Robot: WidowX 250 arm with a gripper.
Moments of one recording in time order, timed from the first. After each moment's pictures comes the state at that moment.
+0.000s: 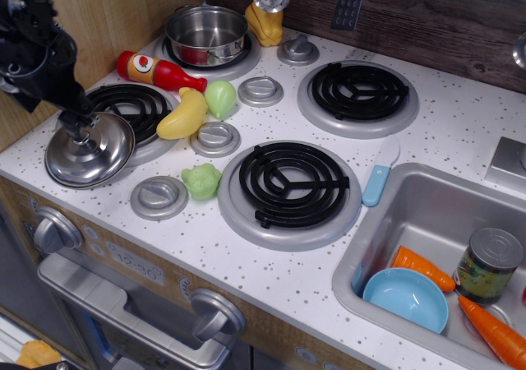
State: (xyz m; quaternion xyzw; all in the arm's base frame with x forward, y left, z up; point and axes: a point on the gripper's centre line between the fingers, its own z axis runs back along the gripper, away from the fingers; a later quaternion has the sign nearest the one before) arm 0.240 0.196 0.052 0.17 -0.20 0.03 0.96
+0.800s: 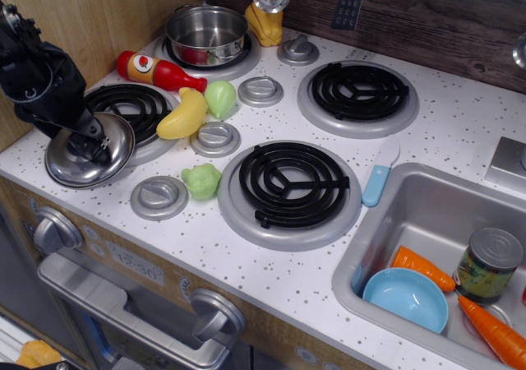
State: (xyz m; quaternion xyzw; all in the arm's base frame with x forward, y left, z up) arm 0.244 0.189 0.025 0.11 -0.20 0.01 0.97
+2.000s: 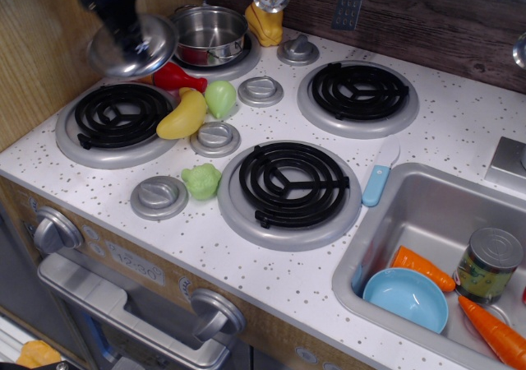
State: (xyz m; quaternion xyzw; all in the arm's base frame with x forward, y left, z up) arm 0.346 0.182 0.102 0.18 -0.20 -0.22 0.94
